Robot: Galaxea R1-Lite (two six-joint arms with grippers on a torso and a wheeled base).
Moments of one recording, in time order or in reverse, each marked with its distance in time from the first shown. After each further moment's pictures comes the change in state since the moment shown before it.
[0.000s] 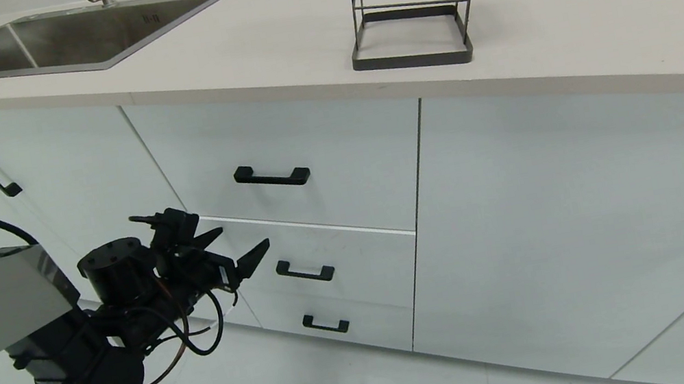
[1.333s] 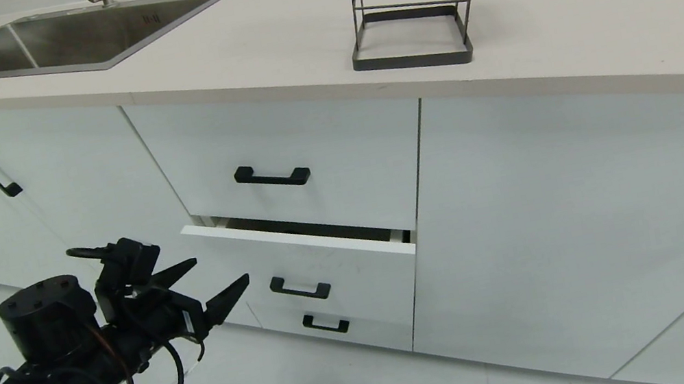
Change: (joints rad) left arm 0.009 -0.254 0.334 0.003 0.000 0.012; right arm 0.000 0.000 0.000 0.000 0.000 0.000
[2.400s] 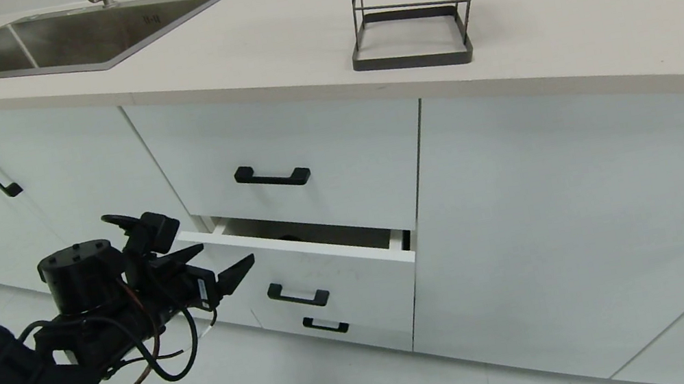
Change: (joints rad) left arm -0.003 0.040 -0.220 0.221 0.057 0.008; right arm 0.000 0.000 0.000 0.000 0.000 0.000
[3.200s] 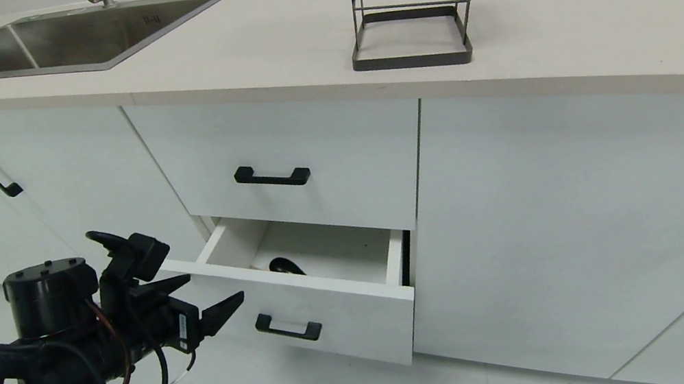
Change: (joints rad) left arm 0.005 -0.194 0.089 0.292 0.001 0.093; right arm 0.000 0.000 0.000 0.000 0.000 0.000
